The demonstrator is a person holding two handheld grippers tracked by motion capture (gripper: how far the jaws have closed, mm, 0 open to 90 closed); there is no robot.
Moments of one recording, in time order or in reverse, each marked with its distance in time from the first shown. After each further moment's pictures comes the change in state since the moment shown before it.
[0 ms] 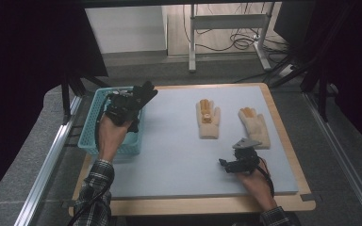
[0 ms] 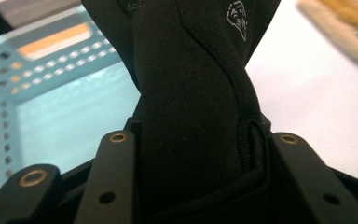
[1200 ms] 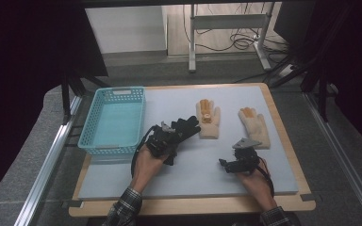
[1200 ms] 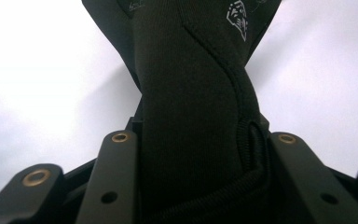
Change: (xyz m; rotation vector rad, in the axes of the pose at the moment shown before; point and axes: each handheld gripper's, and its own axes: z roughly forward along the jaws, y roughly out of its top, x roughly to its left) left arm -0.139 -0.046 0.037 0.011 -0.252 0.209; right arm 0.000 0.000 0.000 0.001 0.000 -0.001
